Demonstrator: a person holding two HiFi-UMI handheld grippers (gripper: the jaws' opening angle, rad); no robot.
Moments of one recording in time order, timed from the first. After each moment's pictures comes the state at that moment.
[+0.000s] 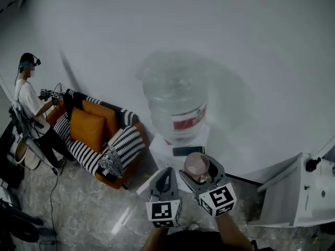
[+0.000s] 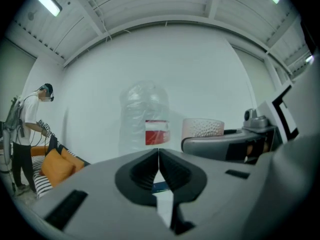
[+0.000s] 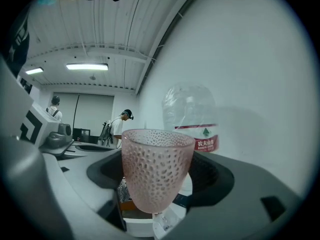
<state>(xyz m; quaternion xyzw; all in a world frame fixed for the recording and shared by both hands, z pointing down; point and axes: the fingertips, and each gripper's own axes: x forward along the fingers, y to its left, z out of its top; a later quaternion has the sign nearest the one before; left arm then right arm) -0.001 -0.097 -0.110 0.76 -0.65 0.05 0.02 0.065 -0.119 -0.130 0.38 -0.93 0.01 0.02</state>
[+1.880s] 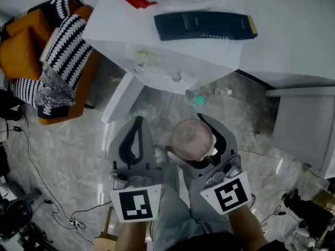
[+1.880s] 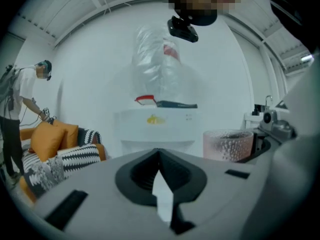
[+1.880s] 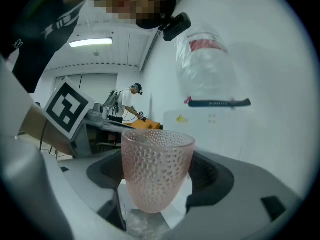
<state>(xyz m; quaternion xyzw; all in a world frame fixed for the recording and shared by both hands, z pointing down) -0.081 -0.140 0.205 0.78 -0.61 0.13 0.09 -0.008 -0.112 0.206 0.34 -0.93 0.02 0.12</state>
